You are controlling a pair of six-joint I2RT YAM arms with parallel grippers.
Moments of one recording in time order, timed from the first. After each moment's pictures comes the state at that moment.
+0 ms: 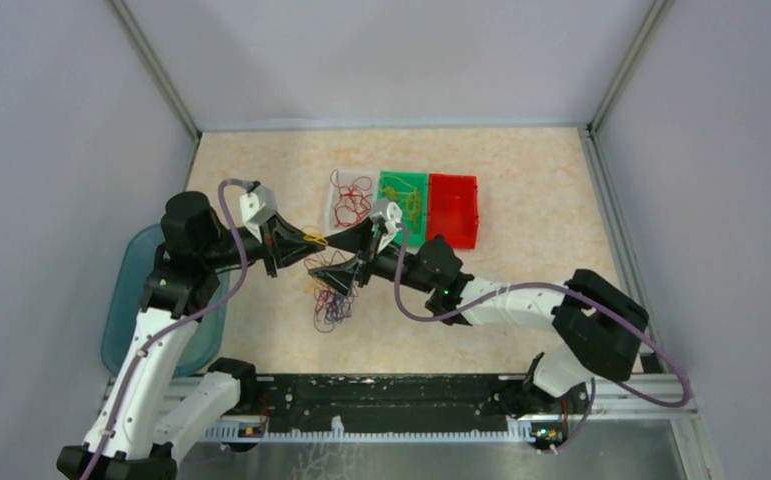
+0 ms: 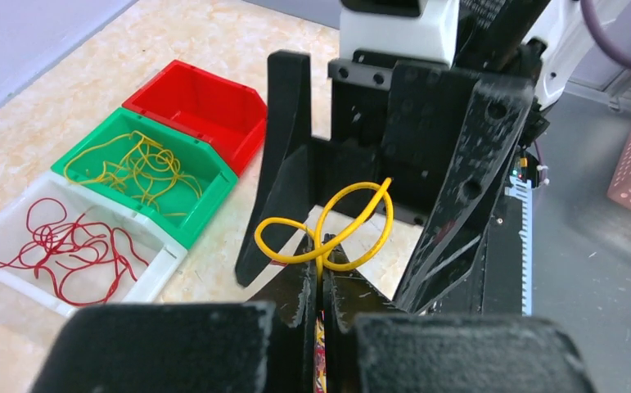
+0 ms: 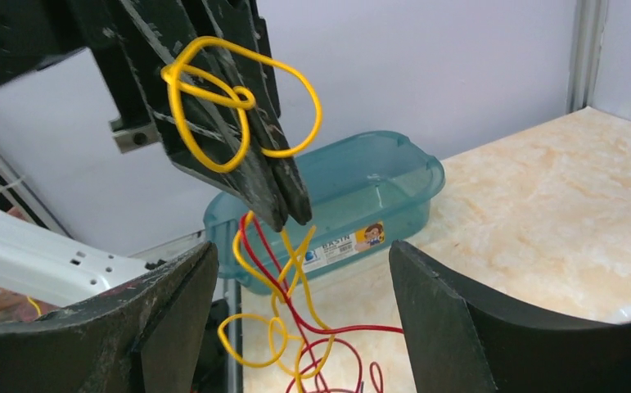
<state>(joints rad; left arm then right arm) -0.24 0.82 0.95 -0.36 1.01 0.11 1.02 1.44 0.73 1.00 -0.29 0.36</state>
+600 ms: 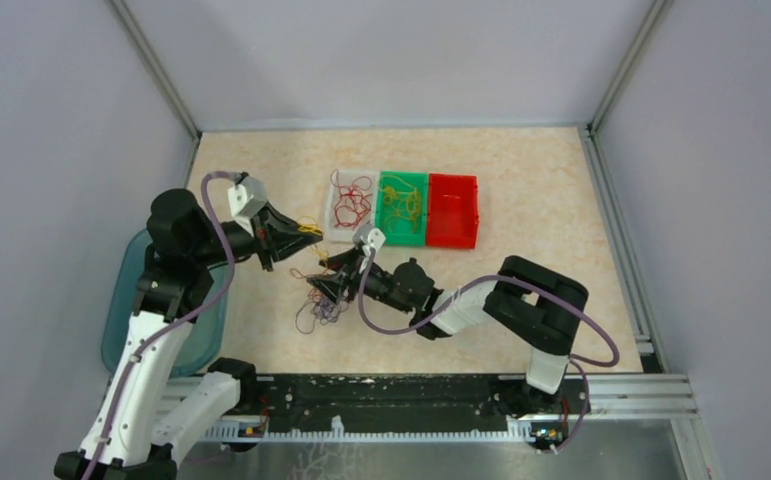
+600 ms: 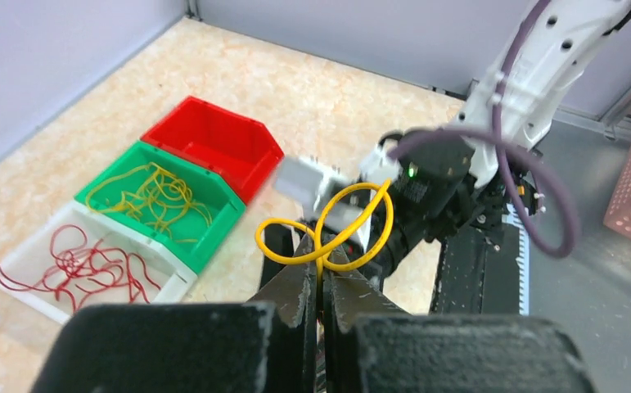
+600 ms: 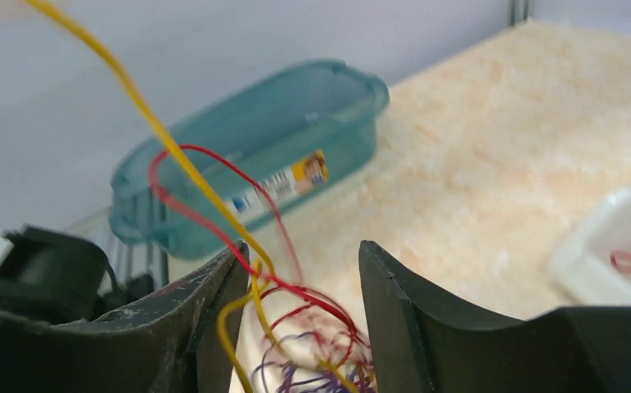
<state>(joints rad) -0.24 0.81 1.00 -0.31 1.00 0.02 1.09 1.75 0.74 1.23 -0.08 0.30</state>
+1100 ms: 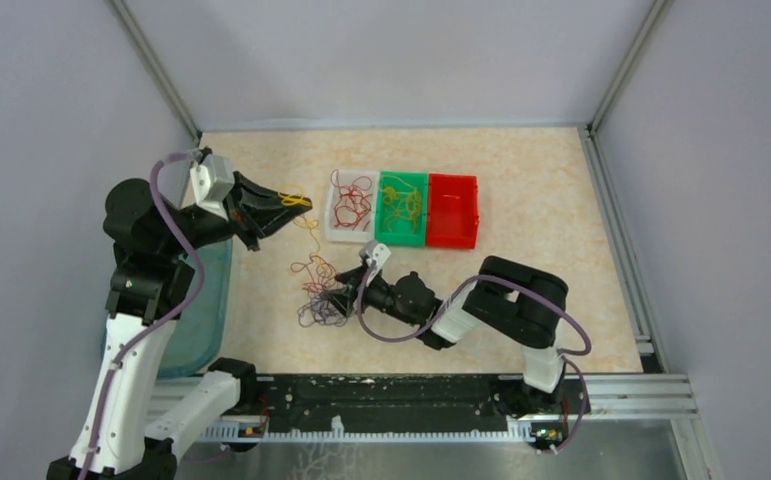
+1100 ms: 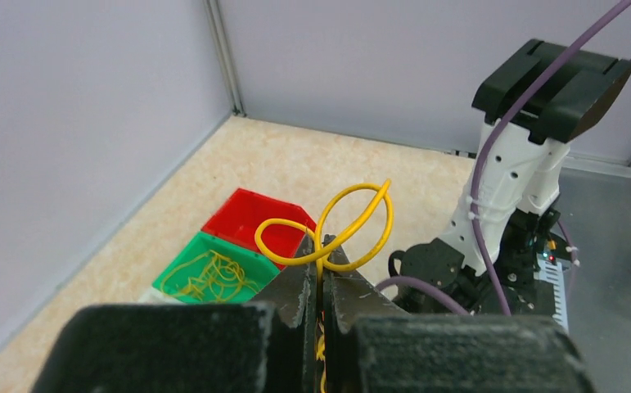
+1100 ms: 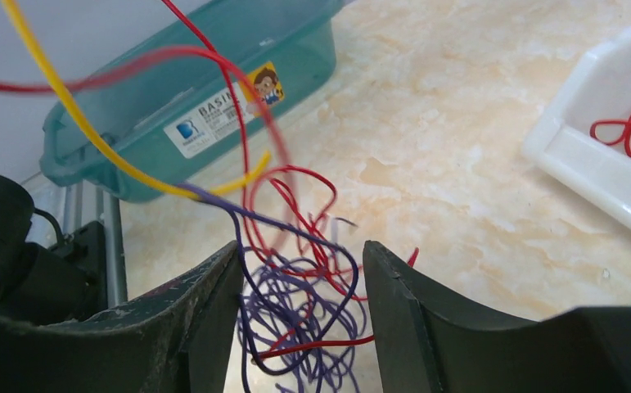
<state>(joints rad) -0.24 0.84 1.20 -0.21 0.96 -0.06 1.10 1.87 0.62 1.31 -0.01 0.32</state>
